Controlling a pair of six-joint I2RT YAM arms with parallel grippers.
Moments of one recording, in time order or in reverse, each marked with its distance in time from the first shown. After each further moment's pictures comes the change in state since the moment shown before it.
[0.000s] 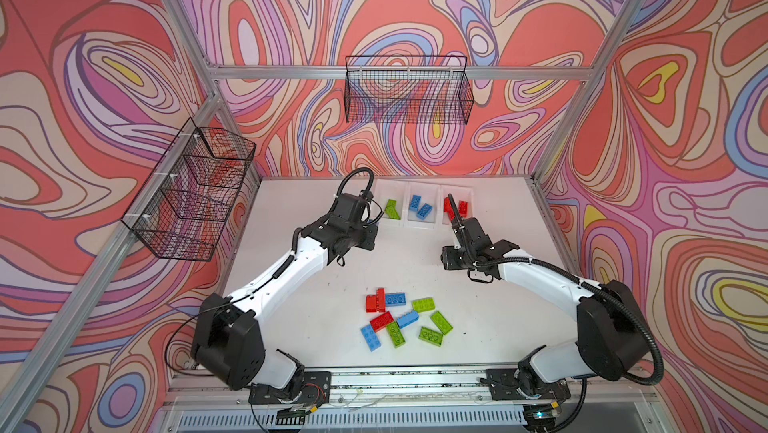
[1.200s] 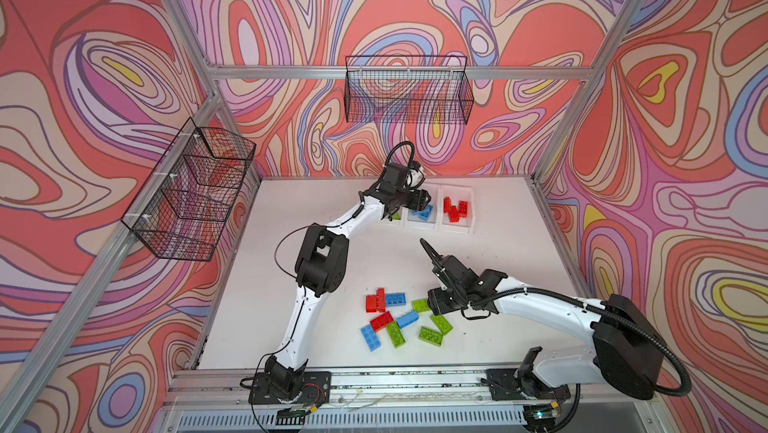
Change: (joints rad) left arm -0.010 0.764 0.703 0.260 0.272 -0.036; right arm 0.310 -0.081 -0.131 -0.119 -0.031 0.119
